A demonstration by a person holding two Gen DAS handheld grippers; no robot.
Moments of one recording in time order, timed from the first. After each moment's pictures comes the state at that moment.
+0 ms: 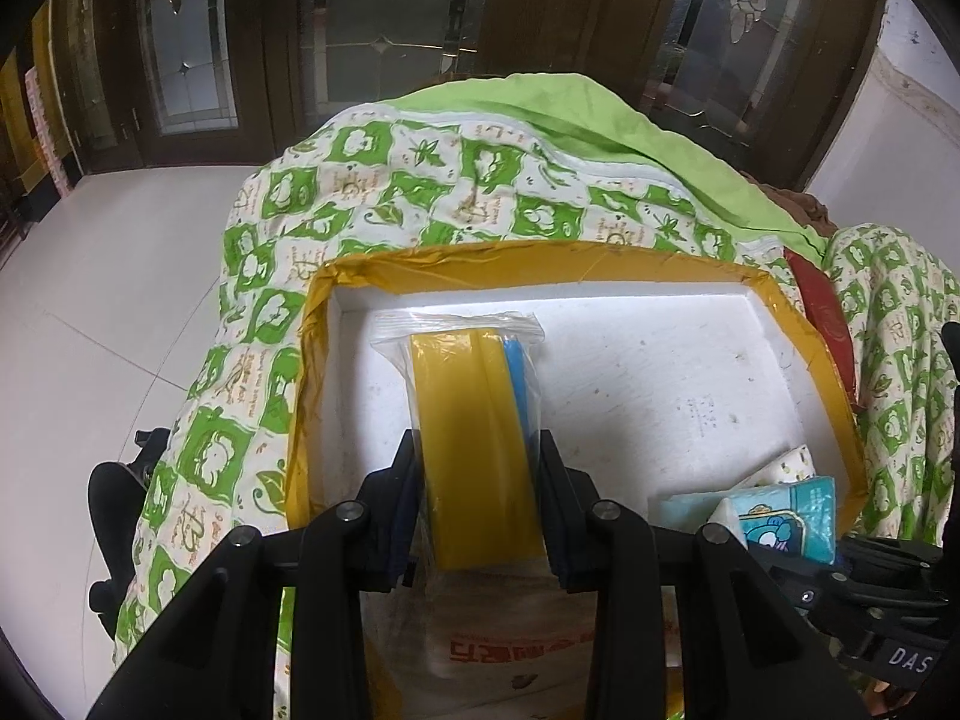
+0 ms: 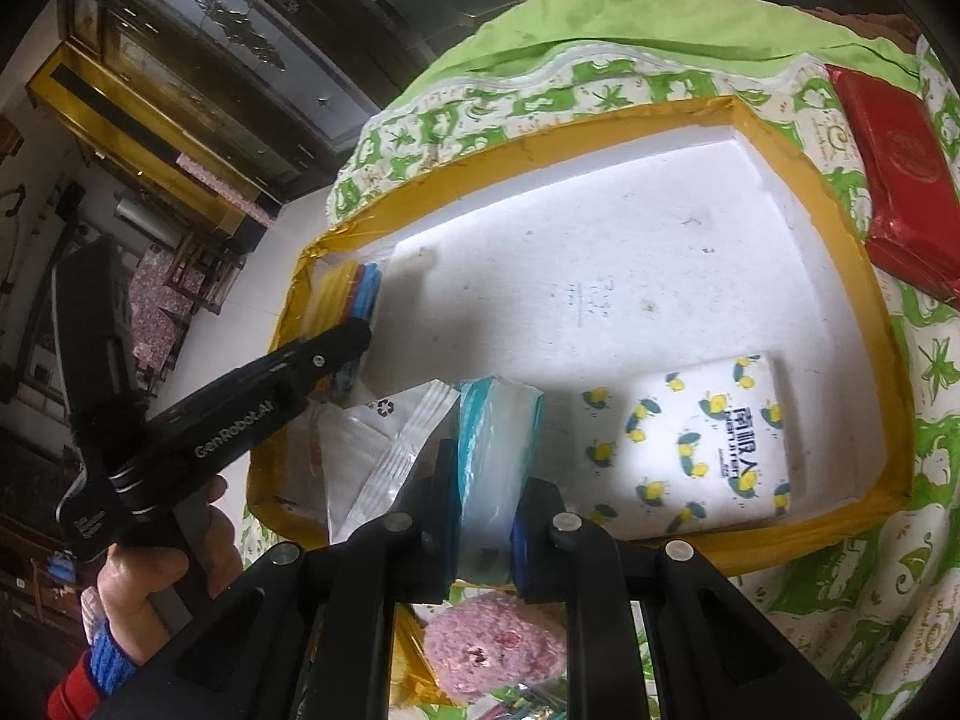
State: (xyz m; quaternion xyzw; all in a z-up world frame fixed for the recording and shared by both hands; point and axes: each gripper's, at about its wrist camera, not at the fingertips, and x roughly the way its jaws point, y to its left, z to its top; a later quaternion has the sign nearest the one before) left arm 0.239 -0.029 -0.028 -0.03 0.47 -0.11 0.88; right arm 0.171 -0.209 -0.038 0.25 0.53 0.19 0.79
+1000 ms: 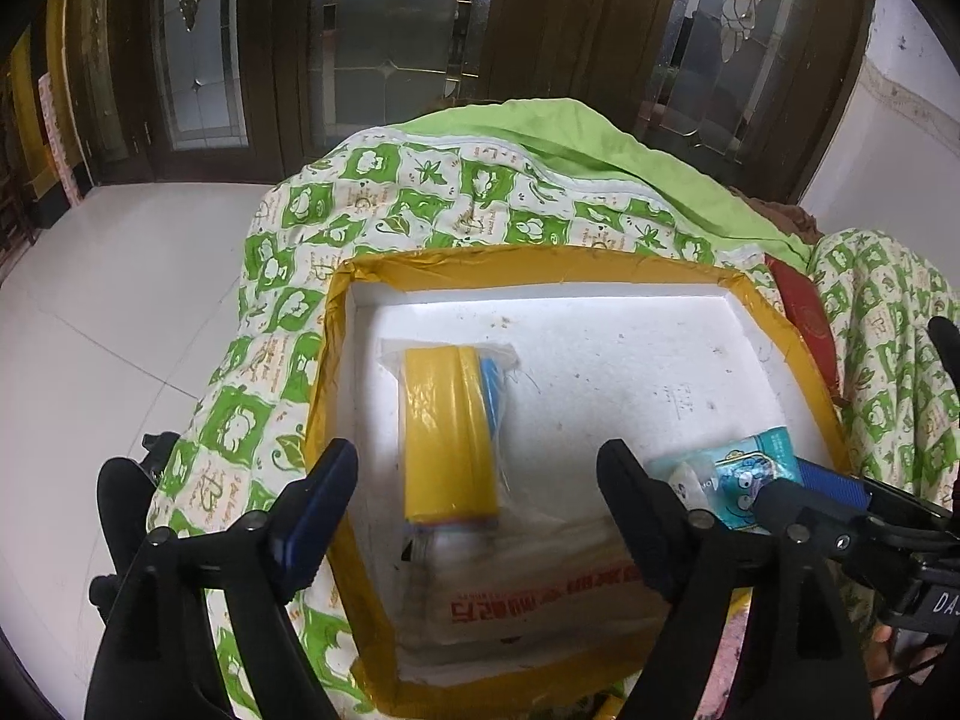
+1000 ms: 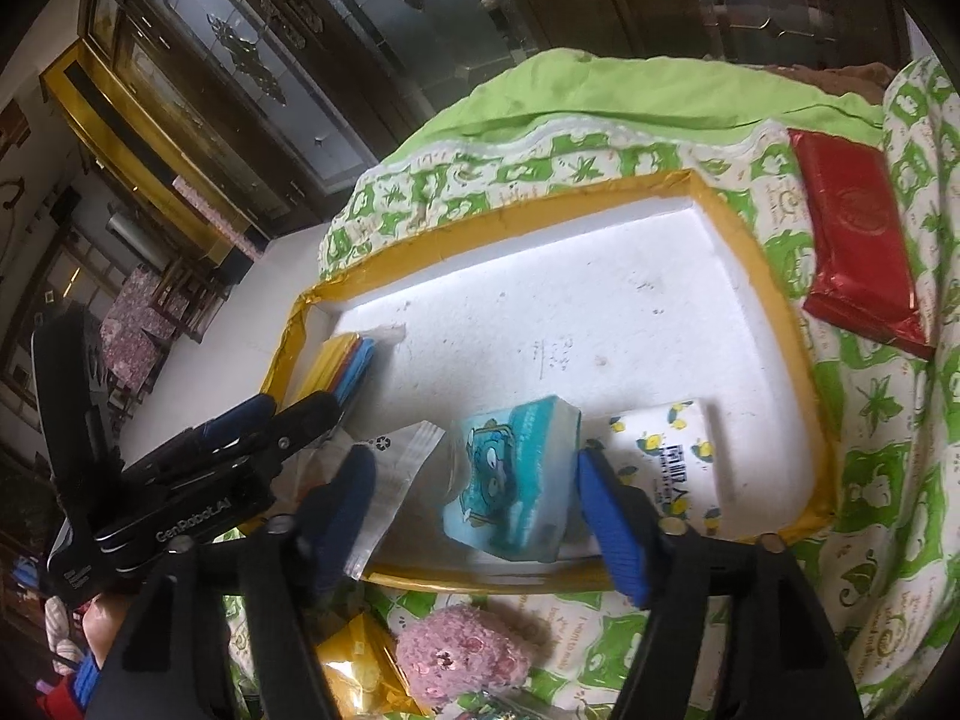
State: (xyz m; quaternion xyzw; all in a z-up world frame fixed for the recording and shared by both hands) left arm 0.209 -0.026 -0.013 -0.03 0.44 -0.10 0.89; right arm 0.163 -0.225 -0.021 0.22 0.48 0.16 0.83
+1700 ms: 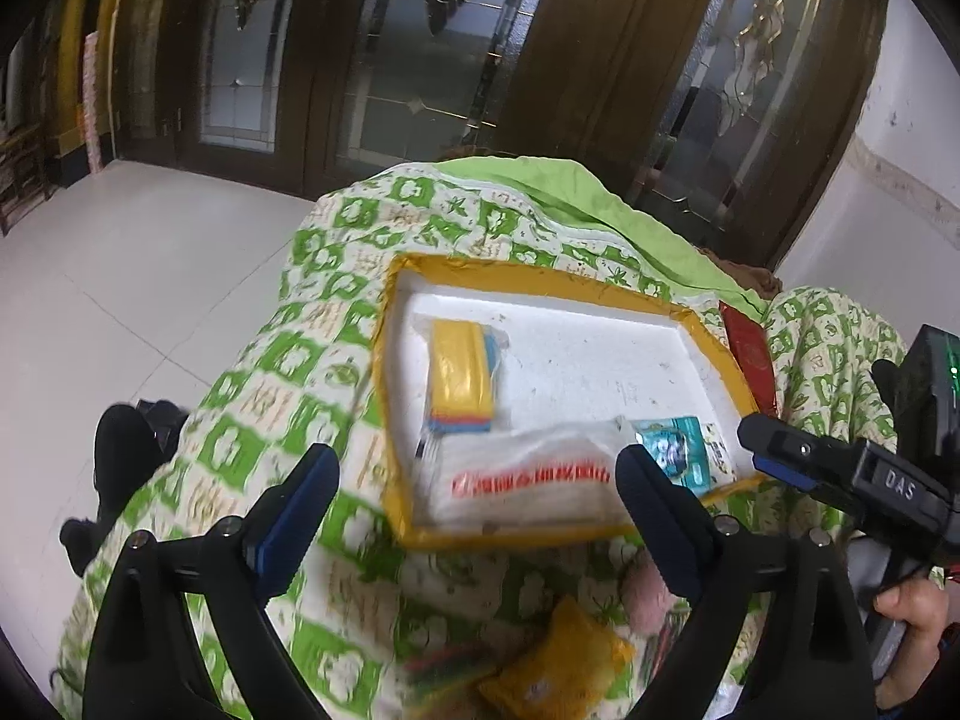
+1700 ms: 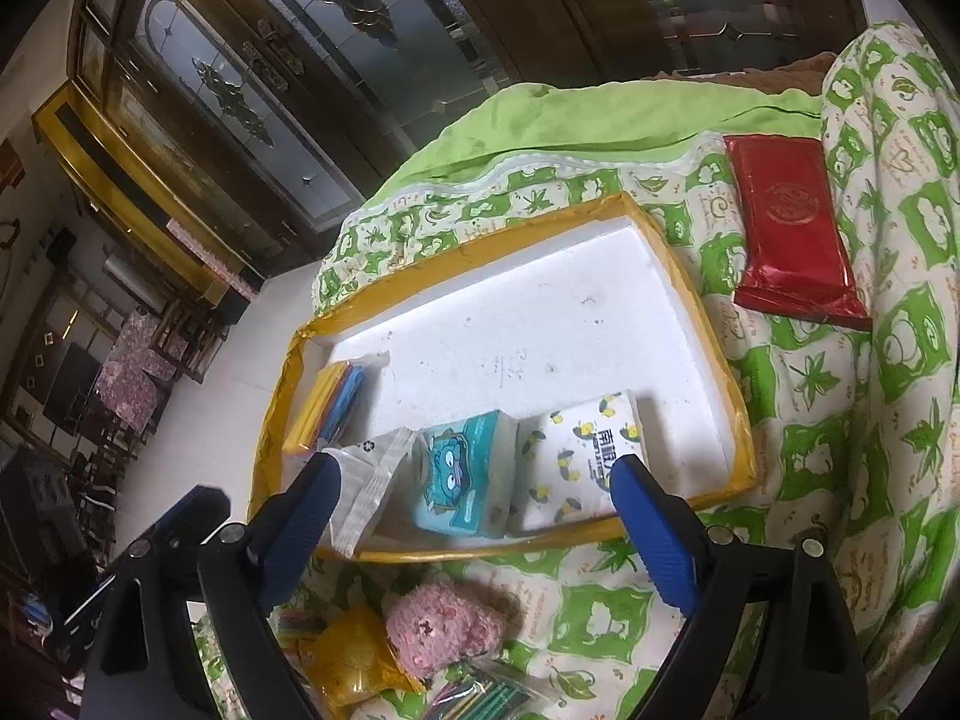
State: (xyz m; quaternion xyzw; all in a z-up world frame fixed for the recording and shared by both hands) left arm 0.129 0.004 0.012 -0.10 0.39 -0.10 0.91; right arm 0.139 -0.255 -0.009 0.26 0.46 0.14 0.84
